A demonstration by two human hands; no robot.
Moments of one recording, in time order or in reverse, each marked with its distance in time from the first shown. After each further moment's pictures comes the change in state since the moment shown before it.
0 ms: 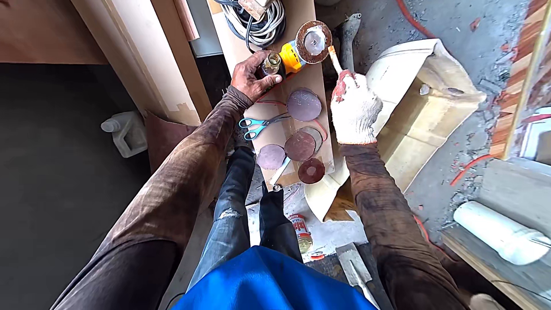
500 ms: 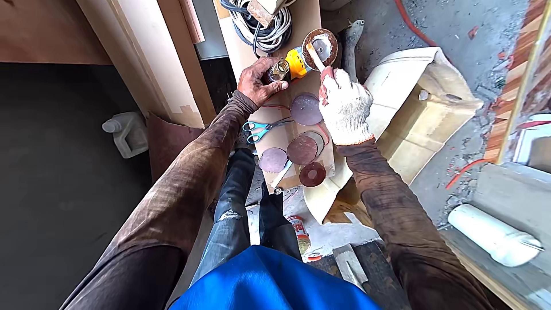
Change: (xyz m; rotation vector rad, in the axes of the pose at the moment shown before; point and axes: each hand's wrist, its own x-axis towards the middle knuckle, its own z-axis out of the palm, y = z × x) left_hand 0.001 0.000 0.000 -0.036 0.018 0.016; right_hand 0.011 -0.030 0.001 -0.026 0.194 -0.393
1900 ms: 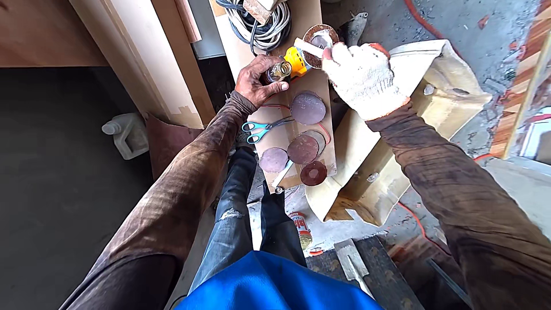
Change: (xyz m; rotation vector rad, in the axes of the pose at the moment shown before) left_hand 0.001 -0.002 -0.002 -0.011 -0.012 0.060; right_hand 0.058 0.045 -0.003 0.007 -0.198 -0.413
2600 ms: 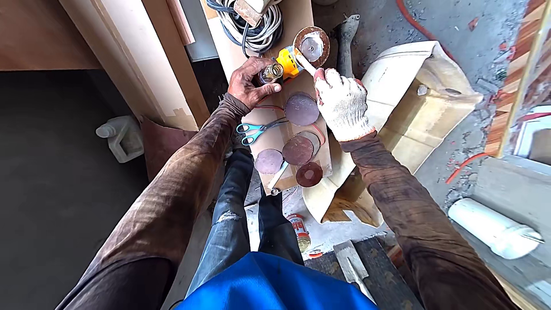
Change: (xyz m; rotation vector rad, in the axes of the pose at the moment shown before) left_hand 0.000 0.005 0.002 0.045 -0.009 -0.007; right_hand -0.037 -0.038 0.025 0.047 0.071 0.289
